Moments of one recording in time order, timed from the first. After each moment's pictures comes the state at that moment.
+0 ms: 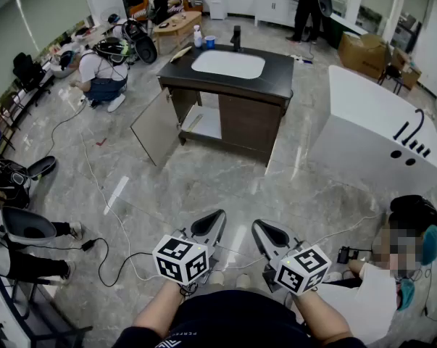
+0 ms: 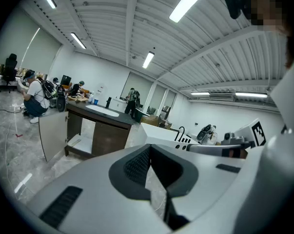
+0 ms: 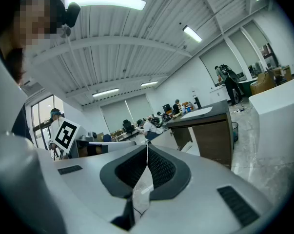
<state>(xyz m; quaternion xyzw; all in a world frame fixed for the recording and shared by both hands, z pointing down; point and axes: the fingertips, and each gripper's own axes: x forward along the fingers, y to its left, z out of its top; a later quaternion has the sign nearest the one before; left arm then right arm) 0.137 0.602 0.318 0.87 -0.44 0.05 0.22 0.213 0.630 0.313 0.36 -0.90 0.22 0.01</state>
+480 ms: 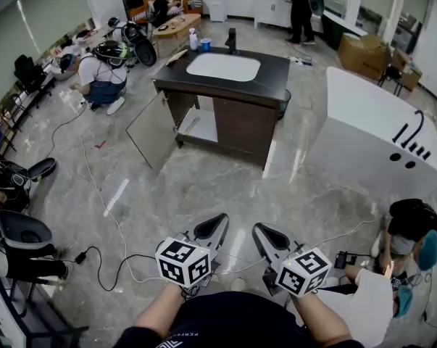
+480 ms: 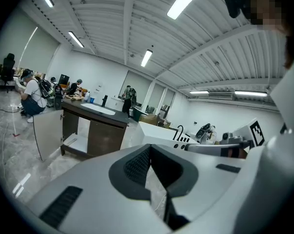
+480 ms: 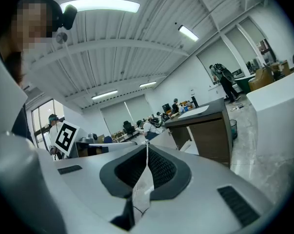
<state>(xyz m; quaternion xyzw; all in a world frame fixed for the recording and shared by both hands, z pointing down) 0.187 0.592 0.321 0.87 -0.43 0.05 0.22 0.258 0.619 0.317 0.36 -0.90 0.24 0.00</state>
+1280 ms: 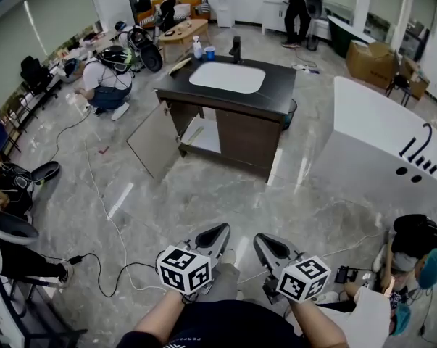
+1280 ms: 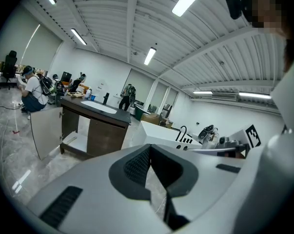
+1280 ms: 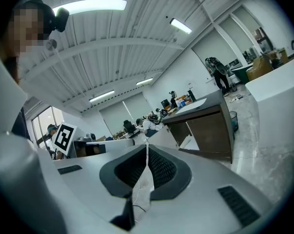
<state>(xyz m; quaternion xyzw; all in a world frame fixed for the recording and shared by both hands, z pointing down) 0.204 0.543 0.328 0.86 -0.44 0.05 0.23 0.278 0.567 0.336 0.34 -0.90 0.28 0.00</state>
